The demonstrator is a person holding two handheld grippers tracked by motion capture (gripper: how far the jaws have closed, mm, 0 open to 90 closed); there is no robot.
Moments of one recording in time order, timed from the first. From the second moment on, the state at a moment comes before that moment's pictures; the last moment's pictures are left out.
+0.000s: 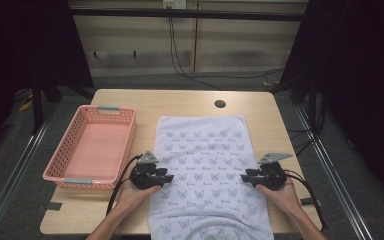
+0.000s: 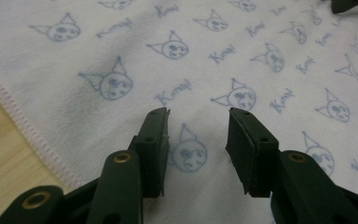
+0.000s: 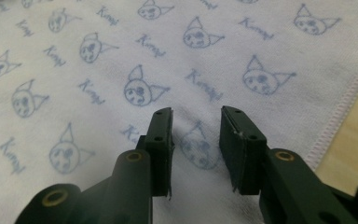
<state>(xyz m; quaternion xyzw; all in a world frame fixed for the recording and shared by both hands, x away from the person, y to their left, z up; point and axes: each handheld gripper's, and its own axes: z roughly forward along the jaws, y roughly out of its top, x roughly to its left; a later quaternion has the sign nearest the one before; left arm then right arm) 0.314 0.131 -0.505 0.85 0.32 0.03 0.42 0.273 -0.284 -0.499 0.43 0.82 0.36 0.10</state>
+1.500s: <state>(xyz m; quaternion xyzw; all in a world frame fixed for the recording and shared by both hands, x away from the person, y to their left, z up) 0.308 0.118 -0.488 0.85 0.31 0.02 0.43 0.256 -0.312 -0.474 0.45 0.79 0.41 0.10</state>
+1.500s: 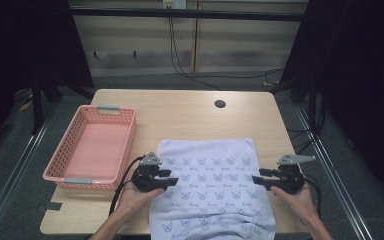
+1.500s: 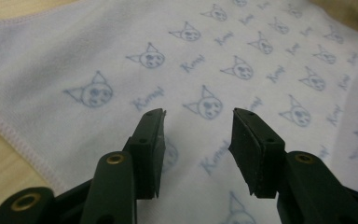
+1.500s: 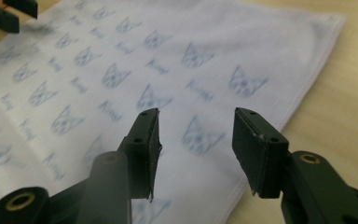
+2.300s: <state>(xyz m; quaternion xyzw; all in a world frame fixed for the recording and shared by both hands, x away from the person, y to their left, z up) 0.321 0.114 -0.503 0.86 0.31 0.02 0.42 0.393 -0.315 -0.506 0.50 0.77 0.36 0.15</state>
